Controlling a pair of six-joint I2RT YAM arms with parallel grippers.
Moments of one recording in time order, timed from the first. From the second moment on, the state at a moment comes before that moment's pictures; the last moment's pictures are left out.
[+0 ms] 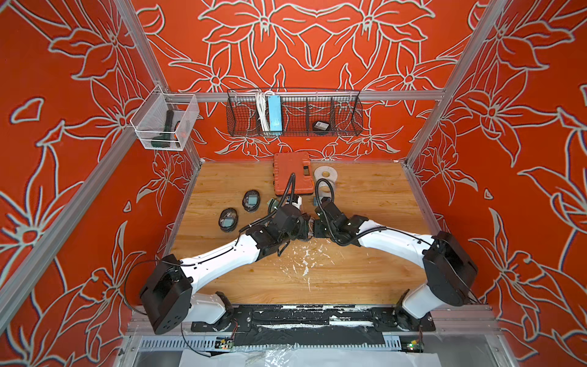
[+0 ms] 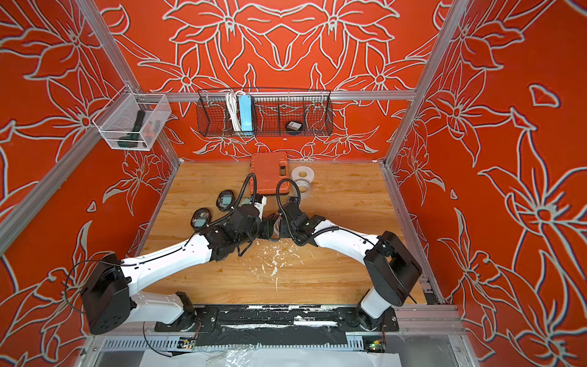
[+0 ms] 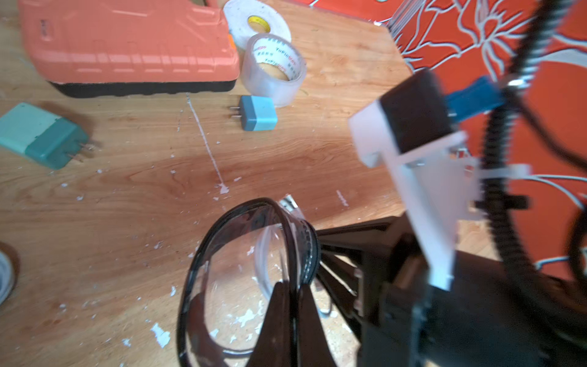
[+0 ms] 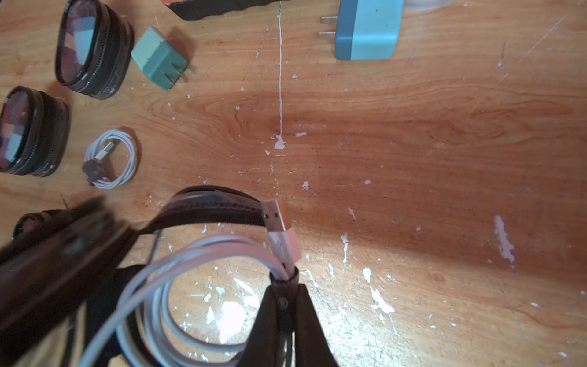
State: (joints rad) left arm -0.77 1.33 0.87 -0.13 -0.10 -0.59; right arm 0.83 1.60 1.03 -0.37 0.14 0.68
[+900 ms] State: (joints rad) left arm -0.76 1.46 0.86 -0.01 0.08 -0.60; right arm 0.83 1.61 1.04 -0.42 0.18 0.71
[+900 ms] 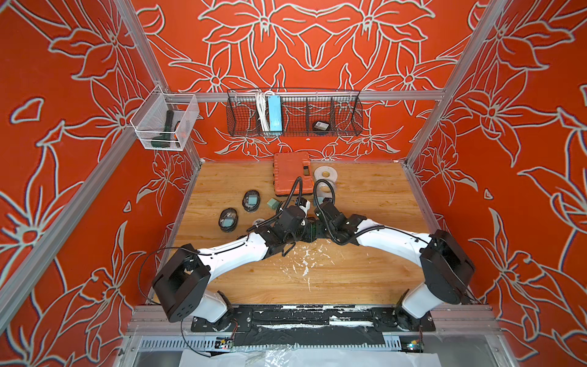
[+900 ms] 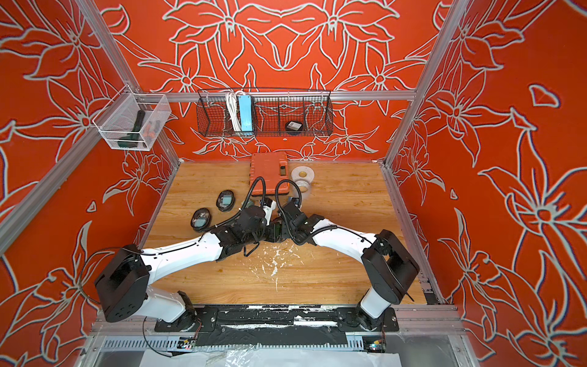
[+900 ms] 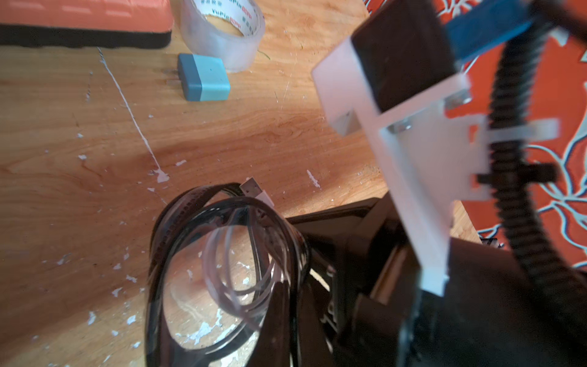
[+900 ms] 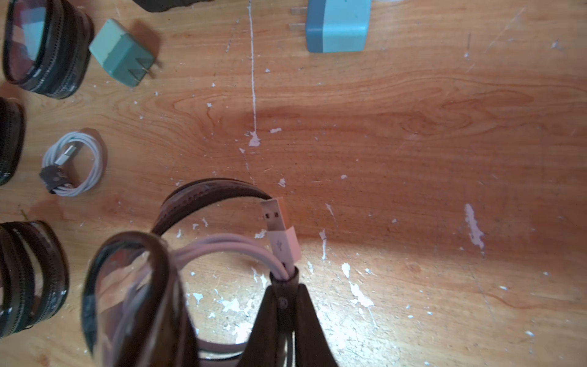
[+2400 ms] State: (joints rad) left arm -0.66 1.57 0.85 0.00 0.15 -0.67; right arm 0.77 1.60 1.05 -0.41 0.18 0.64
